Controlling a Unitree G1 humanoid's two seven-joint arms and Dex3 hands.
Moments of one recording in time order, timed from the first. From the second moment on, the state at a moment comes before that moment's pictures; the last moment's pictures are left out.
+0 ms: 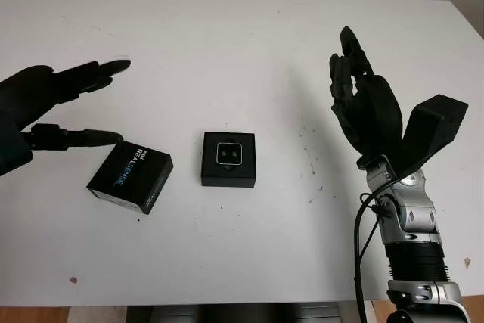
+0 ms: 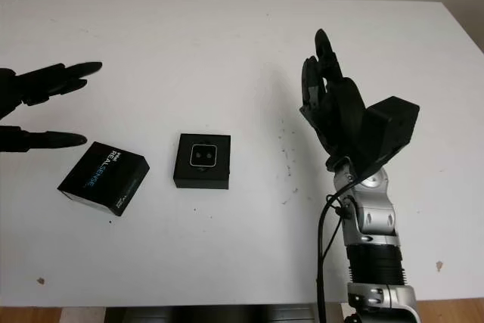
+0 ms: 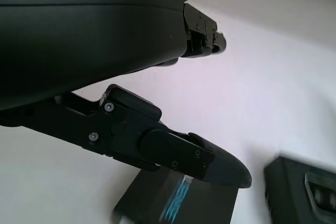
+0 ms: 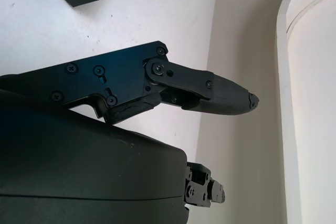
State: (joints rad) left arm -0.22 1.03 0.26 -0.09 0.05 -0.03 -0.77; right arm -0.44 -0.21 -0.13 0.12 0.26 0.13 0.18
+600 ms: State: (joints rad) left arm -0.23 1.18 0.20 -0.12 0.10 -0.06 -0.98; right arm -0.48 -0.21 -0.17 0.12 0.28 0.24 0.19
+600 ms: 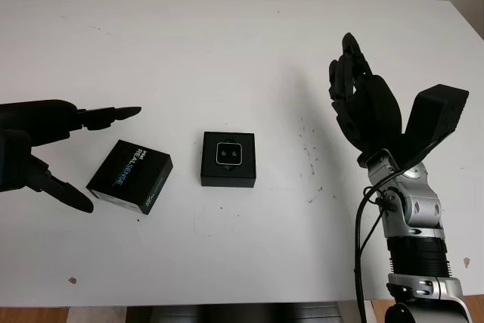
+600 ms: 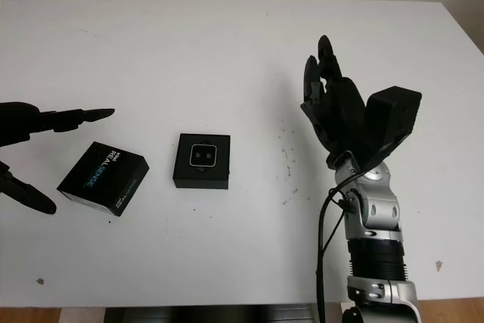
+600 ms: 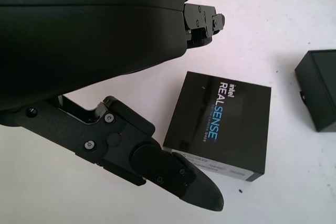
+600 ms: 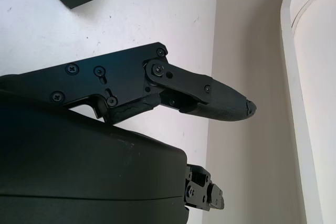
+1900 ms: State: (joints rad) left arm -0.26 1.09 0.01 0.03 0.29 -0.18 -0.81; right arm -0.46 -0.20 -0.16 0.10 0.25 0.24 0.19
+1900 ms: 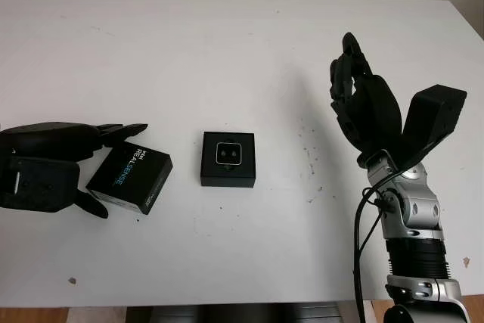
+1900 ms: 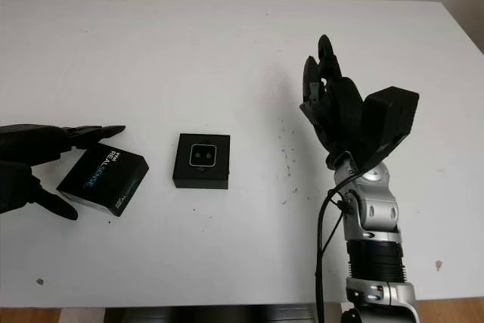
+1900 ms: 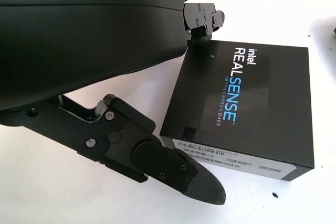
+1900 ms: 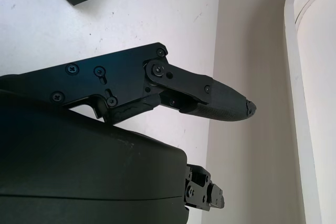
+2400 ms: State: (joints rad) left arm -0.23 1.02 0.04 0.08 0.25 -0.27 -0.69; right arm -0.46 -0.20 -0.16 0.10 0.23 0.24 0.19
